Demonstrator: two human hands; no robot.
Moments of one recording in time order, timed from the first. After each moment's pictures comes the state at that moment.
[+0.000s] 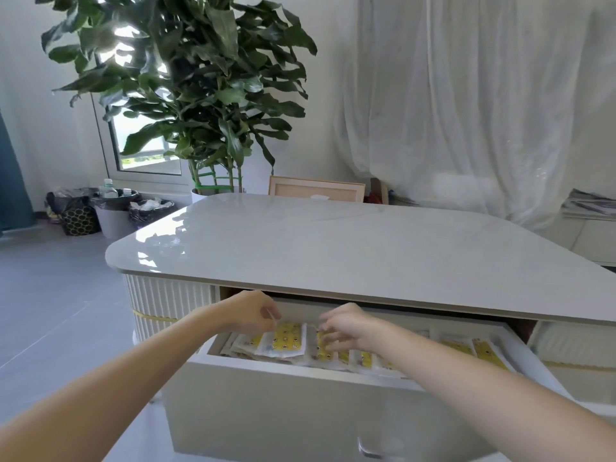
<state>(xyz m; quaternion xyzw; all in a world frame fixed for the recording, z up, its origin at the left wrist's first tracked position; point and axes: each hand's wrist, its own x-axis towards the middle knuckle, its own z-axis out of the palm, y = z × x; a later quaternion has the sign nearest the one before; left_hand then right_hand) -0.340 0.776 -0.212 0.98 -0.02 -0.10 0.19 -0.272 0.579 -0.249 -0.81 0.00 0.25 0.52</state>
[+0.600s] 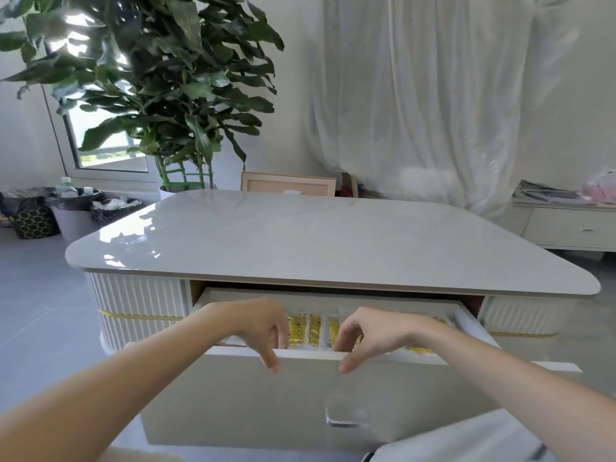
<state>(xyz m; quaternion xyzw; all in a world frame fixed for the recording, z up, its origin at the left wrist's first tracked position) -0.366 0.701 -0.191 0.96 -0.20 -0.20 0.07 -0.344 0.476 -0.195 -0.91 -0.25 0.25 0.20</state>
